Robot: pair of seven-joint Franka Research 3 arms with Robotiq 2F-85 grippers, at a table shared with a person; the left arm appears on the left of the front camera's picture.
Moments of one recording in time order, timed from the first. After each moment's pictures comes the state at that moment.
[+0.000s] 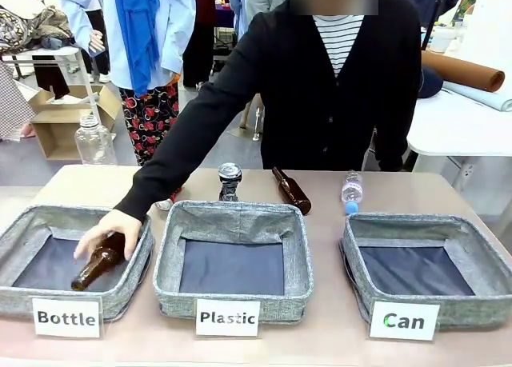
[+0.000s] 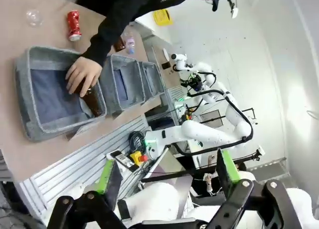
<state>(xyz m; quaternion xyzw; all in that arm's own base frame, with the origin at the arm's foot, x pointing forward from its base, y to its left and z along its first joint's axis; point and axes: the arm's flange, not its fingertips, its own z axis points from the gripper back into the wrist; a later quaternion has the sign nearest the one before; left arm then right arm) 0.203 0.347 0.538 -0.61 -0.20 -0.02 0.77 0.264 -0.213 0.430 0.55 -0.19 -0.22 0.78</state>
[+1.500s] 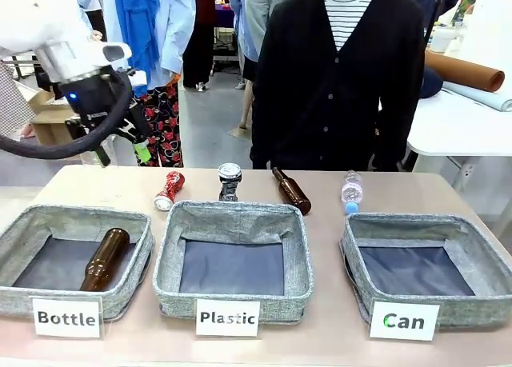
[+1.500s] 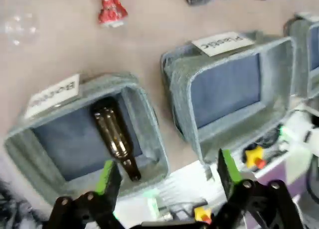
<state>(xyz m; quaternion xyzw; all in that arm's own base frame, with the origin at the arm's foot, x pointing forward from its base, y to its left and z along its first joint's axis) 0.485 -0.129 0.518 -0.14 0.01 -0.12 0.98 0.265 -0.213 0.431 0.55 -0.19 -0.22 0.78</state>
